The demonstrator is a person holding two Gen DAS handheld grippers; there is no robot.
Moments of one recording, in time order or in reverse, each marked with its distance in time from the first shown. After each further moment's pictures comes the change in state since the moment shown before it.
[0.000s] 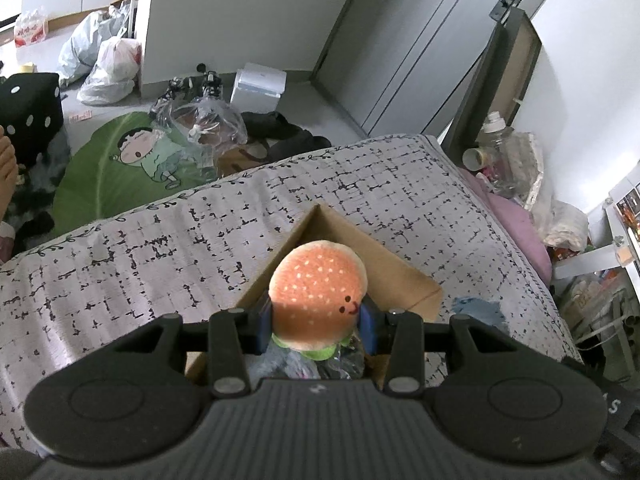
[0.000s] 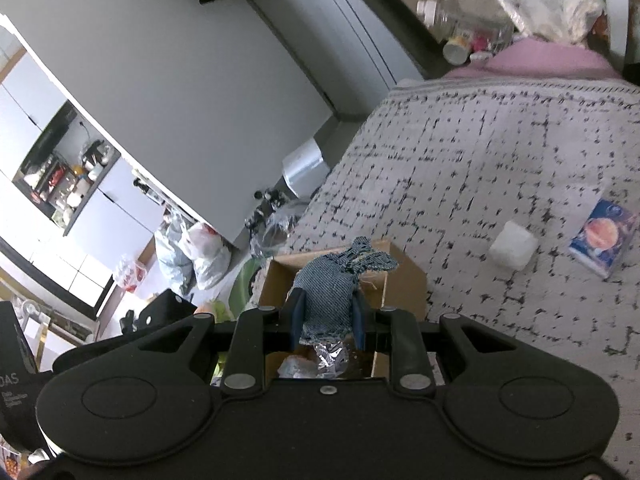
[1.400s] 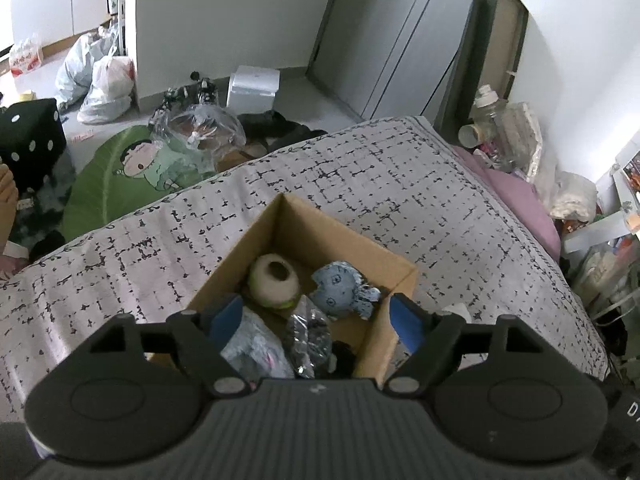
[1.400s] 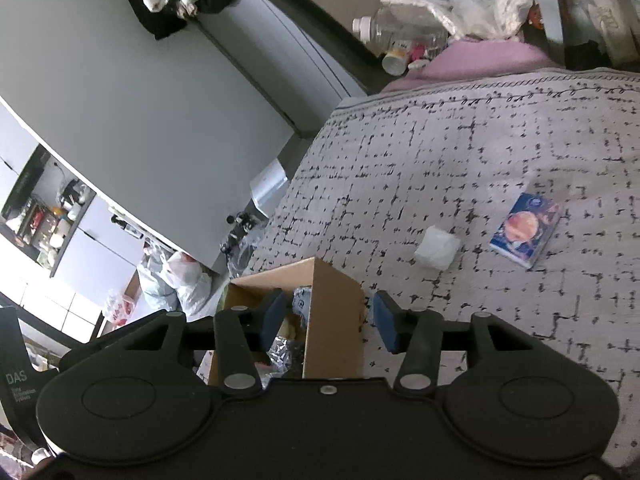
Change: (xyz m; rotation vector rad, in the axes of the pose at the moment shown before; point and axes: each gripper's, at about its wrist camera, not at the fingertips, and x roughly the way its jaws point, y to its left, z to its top) left arm -0.009 -0.054 -0.014 0.090 0.001 0.073; right arm -0.057 -0.052 0.005 0.116 -0.055 -0.059
